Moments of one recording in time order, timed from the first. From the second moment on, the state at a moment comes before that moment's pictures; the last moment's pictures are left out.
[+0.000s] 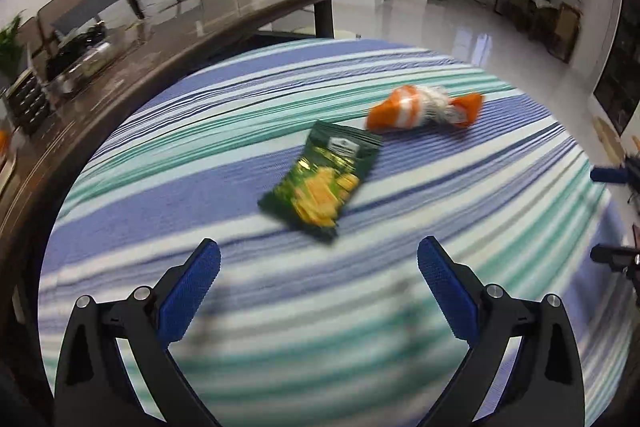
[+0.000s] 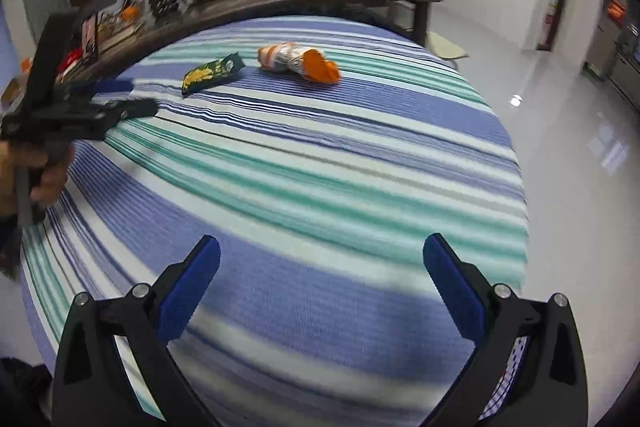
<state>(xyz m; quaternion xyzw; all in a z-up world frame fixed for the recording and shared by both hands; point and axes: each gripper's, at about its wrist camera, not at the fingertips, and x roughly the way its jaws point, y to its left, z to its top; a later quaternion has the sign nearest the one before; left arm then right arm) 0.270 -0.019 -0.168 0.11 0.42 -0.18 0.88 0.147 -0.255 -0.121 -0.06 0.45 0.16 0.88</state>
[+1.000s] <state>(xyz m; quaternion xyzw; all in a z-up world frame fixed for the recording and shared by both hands) 0.214 -0.028 -0.171 0.05 0.44 -0.20 0.87 0.241 -0.226 -0.125 -0.07 0.50 0.15 0.85</state>
